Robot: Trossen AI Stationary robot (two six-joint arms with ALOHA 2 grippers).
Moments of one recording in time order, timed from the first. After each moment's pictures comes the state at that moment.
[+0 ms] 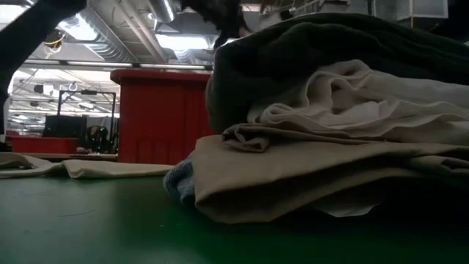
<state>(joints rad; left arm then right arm) 0.64 2.01 2.31 -0.88 0.38 -0.23 0.47 1.50 1.72 -1.54 0.69 0.42</state>
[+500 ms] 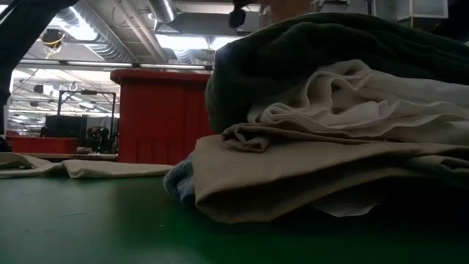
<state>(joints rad) 0.44 1.97 2.31 -0.88 0.57 -0.42 0.47 1.50 1.73 -1.14 0.97 -0.37</state>
